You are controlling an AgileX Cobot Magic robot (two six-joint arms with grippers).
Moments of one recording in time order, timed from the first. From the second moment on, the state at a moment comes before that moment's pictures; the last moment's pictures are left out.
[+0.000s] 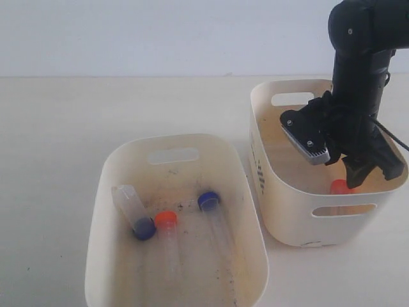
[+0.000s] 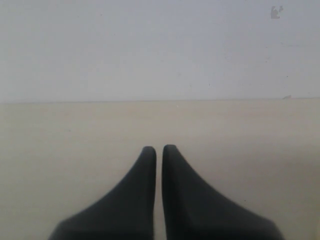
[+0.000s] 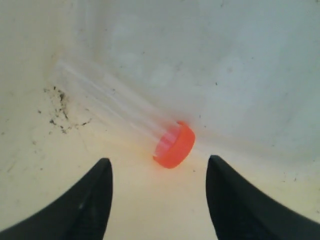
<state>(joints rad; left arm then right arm) 0.00 0.00 0.00 -0.02 0.18 0.02 0.23 1.88 -1.30 -0.13 1.15 -1.54</state>
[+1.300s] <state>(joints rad) 0.00 0.00 0.00 -0.02 0.18 0.02 0.22 1.97 -1.30 -0.23 1.00 -1.27</state>
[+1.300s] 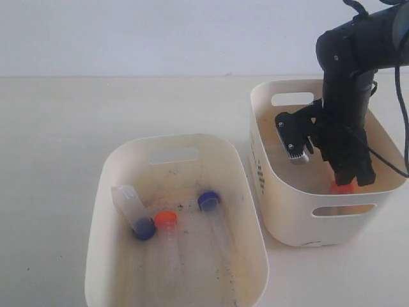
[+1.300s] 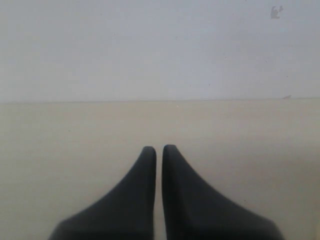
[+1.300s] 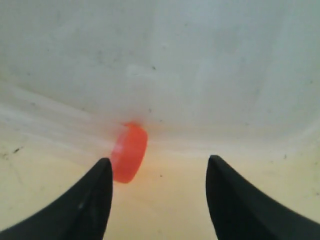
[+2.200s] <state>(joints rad) 0.00 0.00 0.00 -0.02 0.18 0.02 0.22 1.95 -1.23 -0.12 1.00 -1.41</state>
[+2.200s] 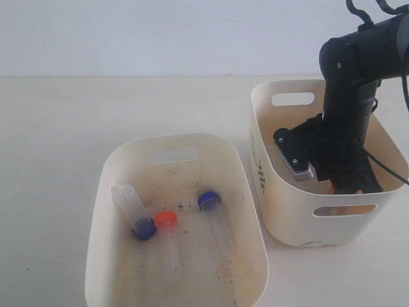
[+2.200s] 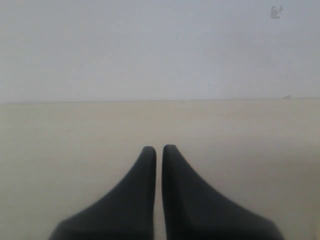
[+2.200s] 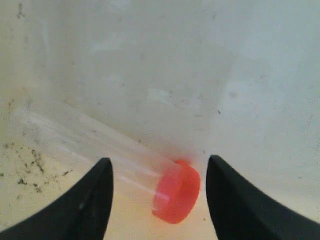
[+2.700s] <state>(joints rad) 0.00 0.00 0.00 -0.02 0.18 0.02 0.22 1.95 -1.18 -0.17 0.72 -1.32</state>
